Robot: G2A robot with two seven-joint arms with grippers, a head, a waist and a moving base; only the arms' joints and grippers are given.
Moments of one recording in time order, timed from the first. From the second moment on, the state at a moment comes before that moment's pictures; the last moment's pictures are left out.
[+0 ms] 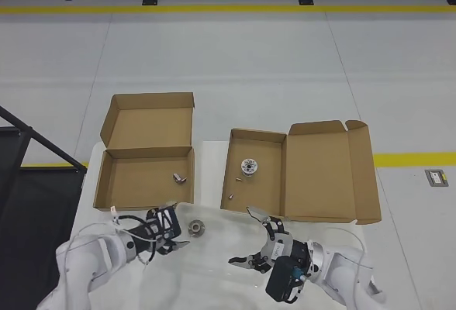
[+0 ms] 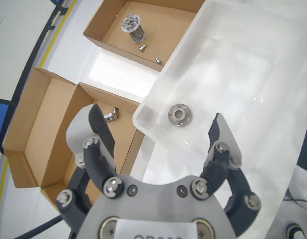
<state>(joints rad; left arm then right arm) 1.23 -1.12 -1.51 -1.82 1.71 -1.00 -0.21 -1.21 -1.20 1.21 -1.81 -1.94 -0.65 -0.56</state>
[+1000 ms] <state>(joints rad) 0.98 -1.00 -1.13 -1.70 1.49 -0.97 -0.46 -1.21 -1.20 1.21 -1.81 -1.94 -0.65 -0.56</state>
